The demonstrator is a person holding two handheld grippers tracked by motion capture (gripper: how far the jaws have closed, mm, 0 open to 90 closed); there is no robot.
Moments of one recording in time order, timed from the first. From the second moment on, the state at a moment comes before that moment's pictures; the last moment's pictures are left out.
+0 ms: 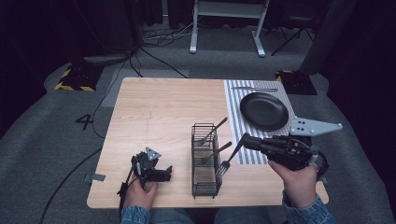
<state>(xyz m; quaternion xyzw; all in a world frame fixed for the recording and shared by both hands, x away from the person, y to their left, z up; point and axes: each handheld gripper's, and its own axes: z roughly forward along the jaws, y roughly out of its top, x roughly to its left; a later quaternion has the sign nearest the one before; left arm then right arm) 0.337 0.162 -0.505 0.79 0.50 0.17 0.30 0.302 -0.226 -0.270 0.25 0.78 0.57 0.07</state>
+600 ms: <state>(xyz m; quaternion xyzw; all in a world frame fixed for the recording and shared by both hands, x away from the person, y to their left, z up) 0.337 0.162 -0.505 0.79 0.50 0.18 0.30 0.314 -0.263 -0.255 0.29 0.76 0.56 0.11</state>
